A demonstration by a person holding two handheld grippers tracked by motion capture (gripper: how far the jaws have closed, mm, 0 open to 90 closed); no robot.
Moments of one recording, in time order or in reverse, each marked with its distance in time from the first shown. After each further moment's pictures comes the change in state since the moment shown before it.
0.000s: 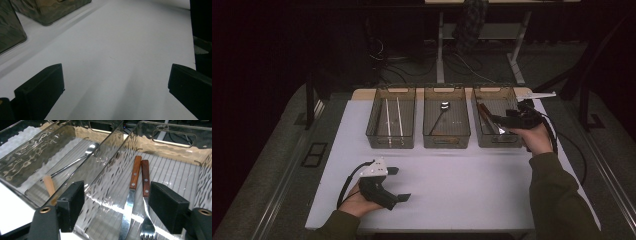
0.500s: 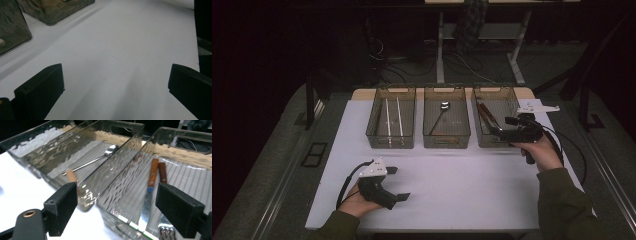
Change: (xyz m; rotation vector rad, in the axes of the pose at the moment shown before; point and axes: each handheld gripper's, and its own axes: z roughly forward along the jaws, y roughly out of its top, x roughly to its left) left arm 0.000 -0.001 -0.002 -0.004 0.026 -0.003; right arm 0.027 -0.027 -0.021 -0.070 0.072 -0.073
